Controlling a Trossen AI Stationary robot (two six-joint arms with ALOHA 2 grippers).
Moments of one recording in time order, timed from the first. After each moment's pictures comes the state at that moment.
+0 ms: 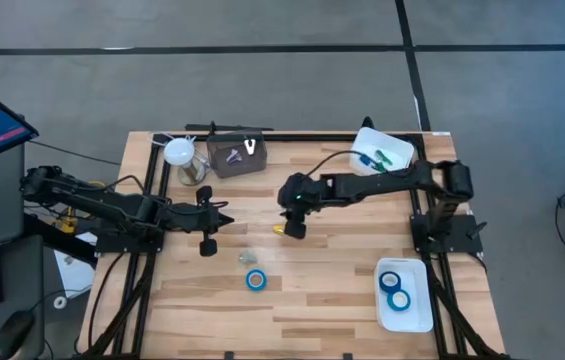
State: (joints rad) left arm -0.20 0.89 0.44 -0.17 -0.40 -0.06; right arm -0.05 1.82 1.26 -0.33 0.04 0.06
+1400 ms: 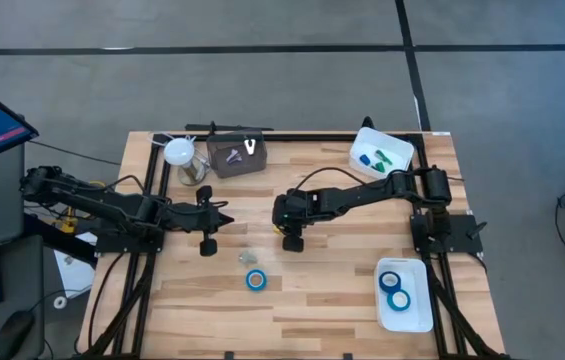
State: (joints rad) left arm -0.20 0.89 0.44 -0.17 -0.40 -0.06; right arm 0.01 1.99 1.32 -0.38 0.07 0.03
